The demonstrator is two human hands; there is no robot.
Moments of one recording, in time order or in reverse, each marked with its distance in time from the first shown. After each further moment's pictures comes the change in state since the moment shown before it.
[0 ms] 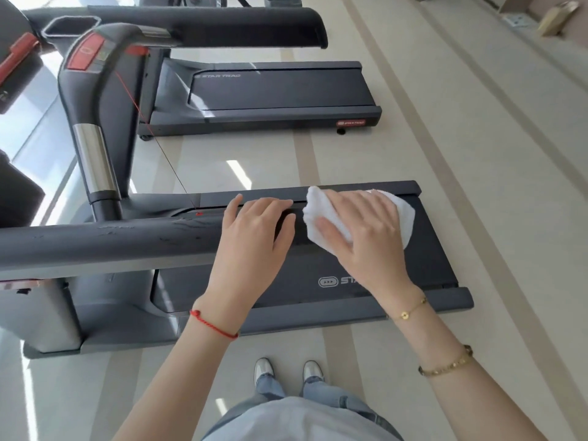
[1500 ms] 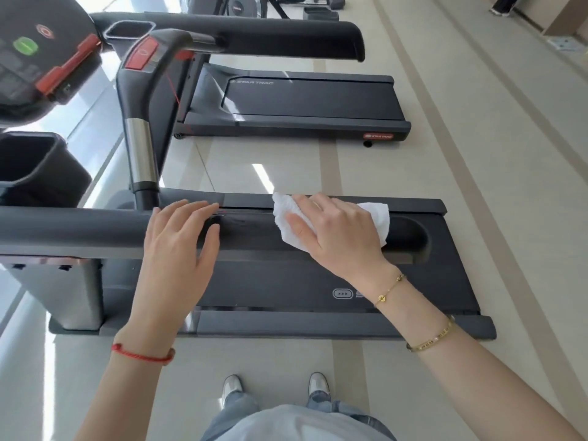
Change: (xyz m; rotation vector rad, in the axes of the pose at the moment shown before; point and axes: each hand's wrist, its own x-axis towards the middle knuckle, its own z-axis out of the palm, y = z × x) left_hand -0.051 -0.089 -0.051 0.087 0.176 -0.184; right_hand 0.045 -0.059 0.025 -0.083 -0.251 -0.173
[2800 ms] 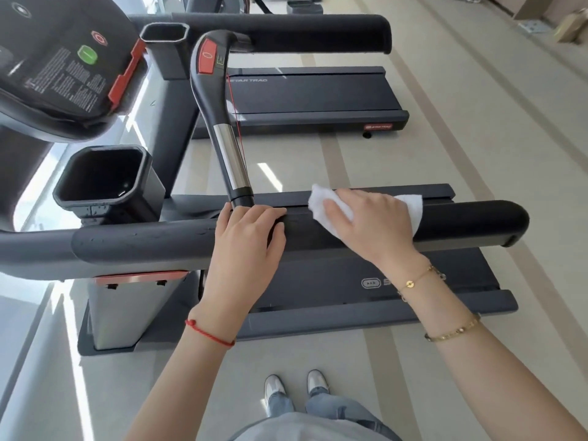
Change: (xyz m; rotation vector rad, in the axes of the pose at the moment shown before) left_hand 0.027 -0.095 -0.042 -0.065 -0.138 0.146; right_hand 0.057 -0.119 0.030 -0.067 0.054 0.265
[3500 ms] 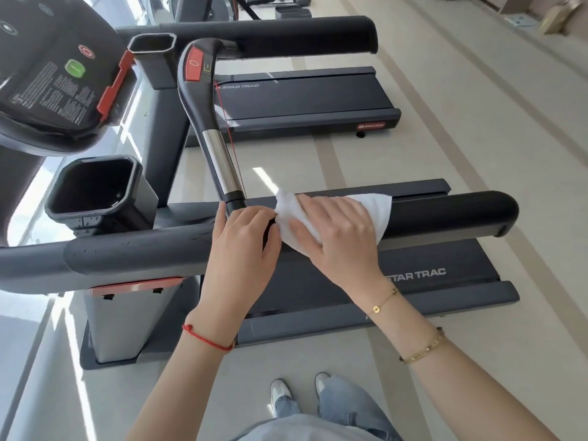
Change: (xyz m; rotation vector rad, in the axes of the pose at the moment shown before) left_hand 0.001 0.003 0.002 -0.034 -0.002 0.028; right_hand -0.023 -0.033 0.017 0.129 0.236 -0.099
